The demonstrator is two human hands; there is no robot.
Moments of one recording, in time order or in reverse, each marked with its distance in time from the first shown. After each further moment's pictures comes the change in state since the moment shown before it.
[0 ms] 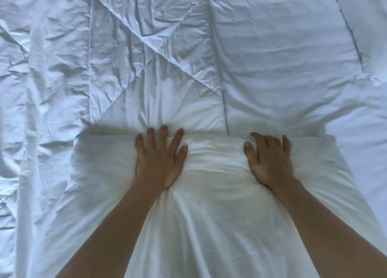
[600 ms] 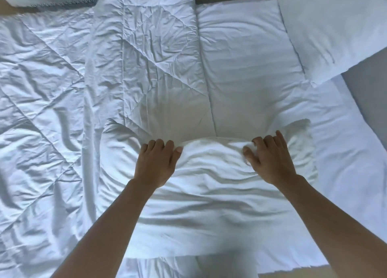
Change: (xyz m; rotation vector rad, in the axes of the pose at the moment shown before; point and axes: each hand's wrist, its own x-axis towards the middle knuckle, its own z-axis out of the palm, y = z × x) left_hand -0.175 0.003 -0.134 -0.055 0.226 0.126; right_hand -0.164 0.027 -0.136 -0.048 0.258 -0.226
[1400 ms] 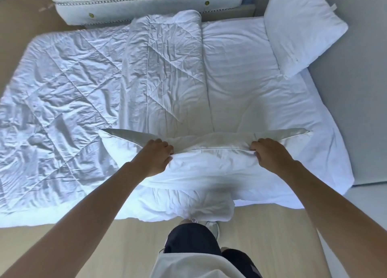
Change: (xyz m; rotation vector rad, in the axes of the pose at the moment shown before) left_hand -0.247 0.076 -0.154 -0.003 -0.216 0.268; right_hand -0.228 0.027 -0.161 0.124 -0.196 -0.174
